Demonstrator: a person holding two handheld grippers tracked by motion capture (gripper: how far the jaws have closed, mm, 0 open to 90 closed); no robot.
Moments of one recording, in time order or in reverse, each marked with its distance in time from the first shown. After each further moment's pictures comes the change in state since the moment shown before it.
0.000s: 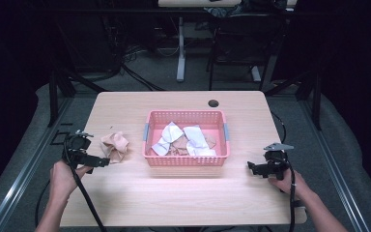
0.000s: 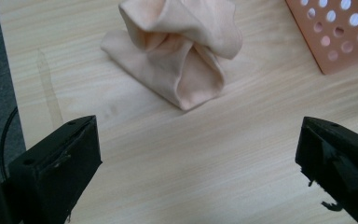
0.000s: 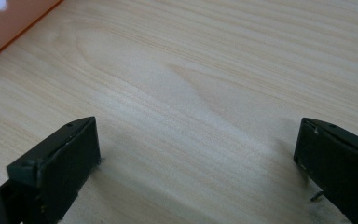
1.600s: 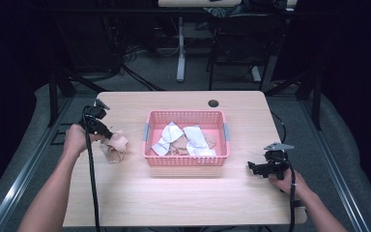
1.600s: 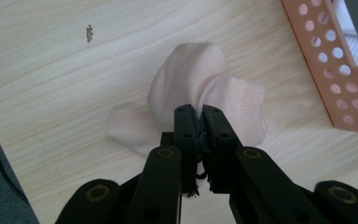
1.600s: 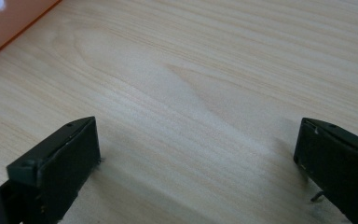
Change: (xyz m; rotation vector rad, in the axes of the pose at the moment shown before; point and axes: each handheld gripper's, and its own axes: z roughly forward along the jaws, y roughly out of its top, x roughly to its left) left arm 0.025 0.109 0.046 0.211 -0.080 0.070; right arm -0.001 0.000 0.000 -0.002 0.005 -0.002
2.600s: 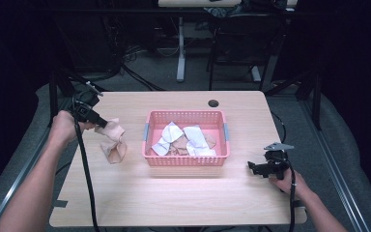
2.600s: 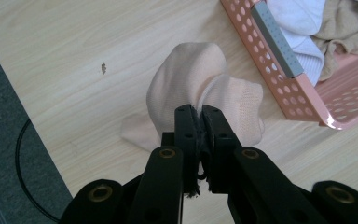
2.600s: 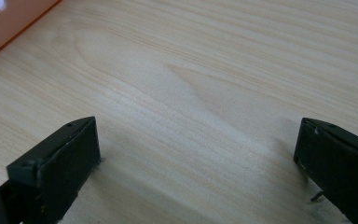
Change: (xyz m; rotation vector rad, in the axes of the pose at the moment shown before) left arm -0.013 0.011 -0.069 -0.051 -0.005 0.099; right arm 0.000 0.000 0.000 -0.001 -0.001 0.001
